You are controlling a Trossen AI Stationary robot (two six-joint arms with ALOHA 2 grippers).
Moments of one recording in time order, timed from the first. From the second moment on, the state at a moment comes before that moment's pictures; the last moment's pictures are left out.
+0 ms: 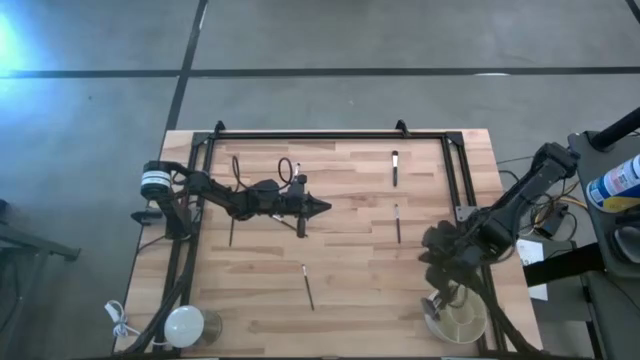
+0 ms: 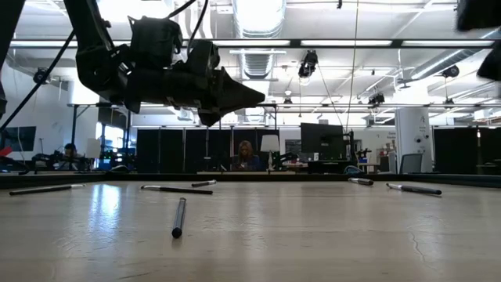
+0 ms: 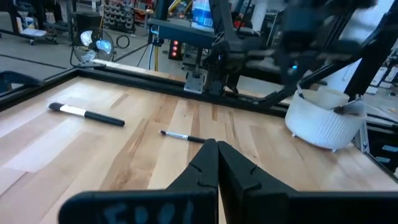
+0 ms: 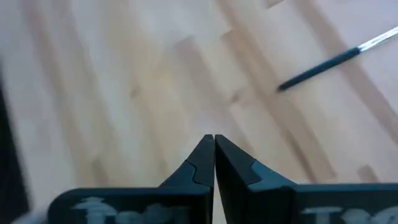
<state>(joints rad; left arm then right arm) 0.13 1.72 0.58 1.12 0.12 -0.19 0.77 0.99 0.69 -0.85 0.37 1.22</state>
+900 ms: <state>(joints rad) 0.14 1.72 0.53 1.19 0.12 -0.21 -0.64 1.19 0.49 -0.17 0.23 0.68</state>
